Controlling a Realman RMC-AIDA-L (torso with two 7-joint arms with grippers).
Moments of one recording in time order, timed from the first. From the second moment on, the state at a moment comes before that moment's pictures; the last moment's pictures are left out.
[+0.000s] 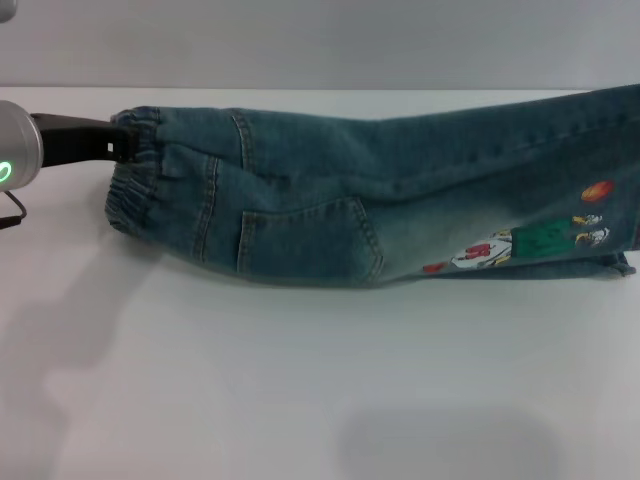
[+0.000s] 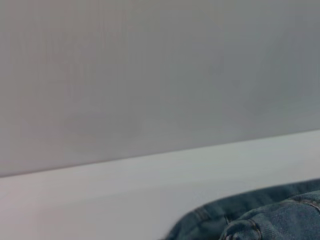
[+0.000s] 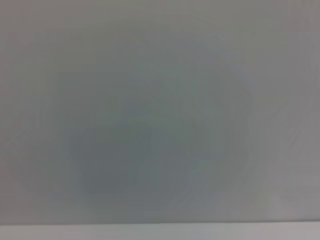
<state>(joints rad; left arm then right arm) -0.22 -2.06 -1.64 -1.69 2.64 -0.99 0.18 -0.13 2.08 1.68 1.95 -2.43 0.80 -0.28</state>
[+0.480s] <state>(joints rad) -0.23 -2.06 -1.64 -1.65 2.63 -0.92 0.20 -0.10 2.08 1.68 1.88 -2.43 0.75 -0.29</state>
